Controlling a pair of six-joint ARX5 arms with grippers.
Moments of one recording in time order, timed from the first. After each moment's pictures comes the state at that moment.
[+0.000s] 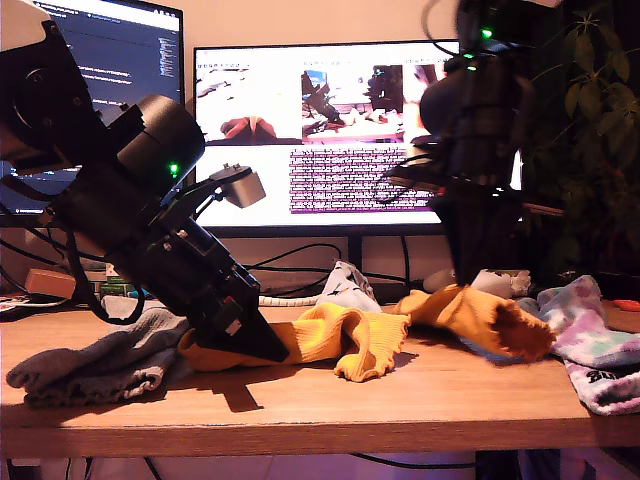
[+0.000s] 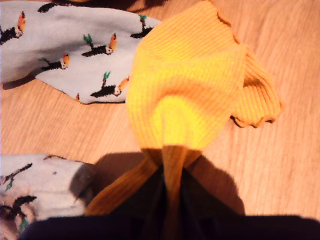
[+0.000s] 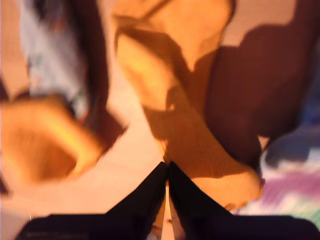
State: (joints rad) left arm -0.54 1.81 0.84 0.20 0.35 0.53; right arm 0.36 2.08 1.80 -1.26 -0.17 0.13
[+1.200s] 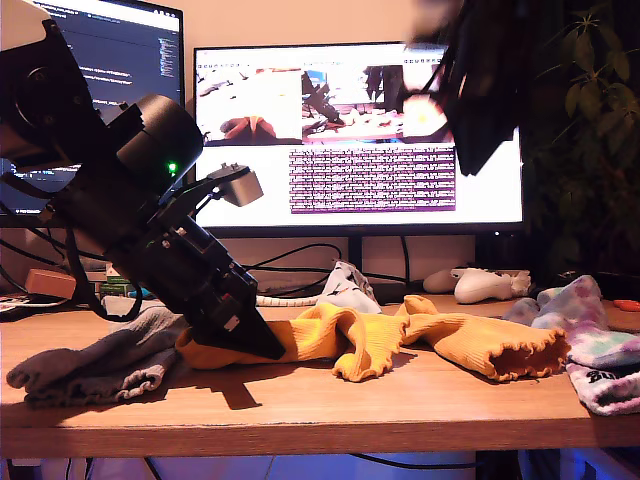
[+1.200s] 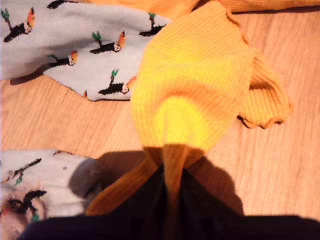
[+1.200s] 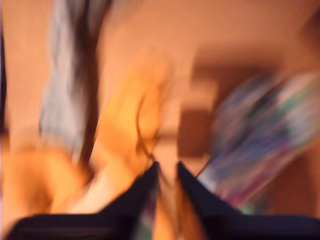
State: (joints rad) left arm -0.53 1.81 0.85 0.18 0.35 0.52; right arm 0.42 1.71 1.62 -0.91 0.18 0.10
